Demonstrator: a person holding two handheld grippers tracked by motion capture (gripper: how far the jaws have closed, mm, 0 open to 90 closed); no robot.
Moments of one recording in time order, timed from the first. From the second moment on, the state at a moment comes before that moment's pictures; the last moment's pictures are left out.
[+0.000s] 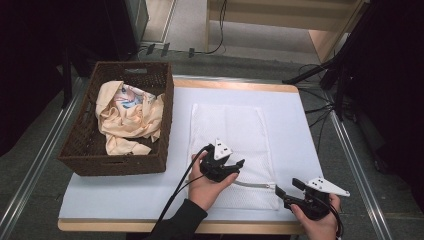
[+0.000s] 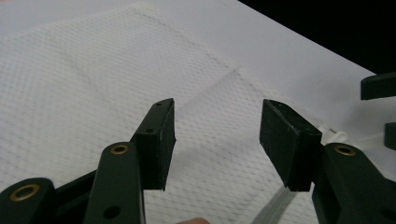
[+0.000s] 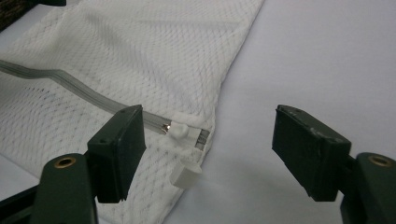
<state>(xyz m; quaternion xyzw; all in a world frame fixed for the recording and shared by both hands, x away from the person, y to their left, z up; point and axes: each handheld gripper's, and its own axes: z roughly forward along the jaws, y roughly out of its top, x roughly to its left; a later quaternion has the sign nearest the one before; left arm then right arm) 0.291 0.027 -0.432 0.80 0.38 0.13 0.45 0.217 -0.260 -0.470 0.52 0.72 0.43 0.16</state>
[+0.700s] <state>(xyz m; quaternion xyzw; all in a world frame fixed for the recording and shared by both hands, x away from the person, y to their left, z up) 0.260 -0.033 -0.471 0.84 0.32 0.06 0.43 0.201 -0.266 -0.483 0.53 0.71 0.44 0.14</state>
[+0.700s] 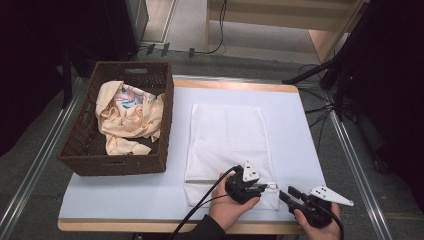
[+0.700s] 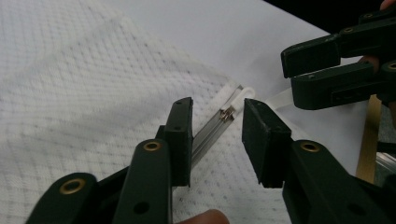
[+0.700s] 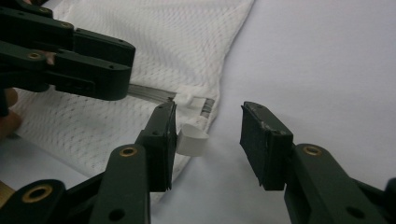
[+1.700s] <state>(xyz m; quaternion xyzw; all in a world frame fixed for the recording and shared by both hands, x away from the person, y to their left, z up) 0.266 -0.033 -0.482 0.85 0.33 0.02 0.41 0.203 -0.240 -0.493 0.54 0.72 0.41 0.17</state>
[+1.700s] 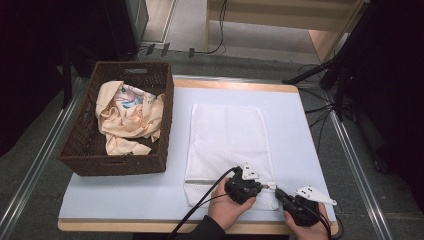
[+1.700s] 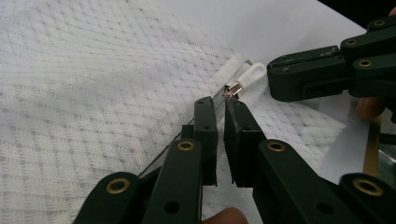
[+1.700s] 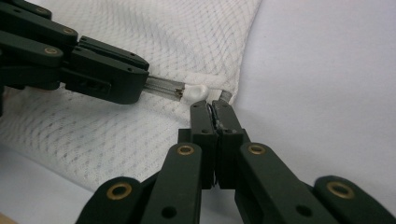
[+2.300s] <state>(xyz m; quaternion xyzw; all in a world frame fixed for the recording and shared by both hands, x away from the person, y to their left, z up) 0.267 -0.038 -0.479 0.85 0.31 0.00 0.44 0.194 -0.243 -0.479 0.47 0.70 0.50 0.18</state>
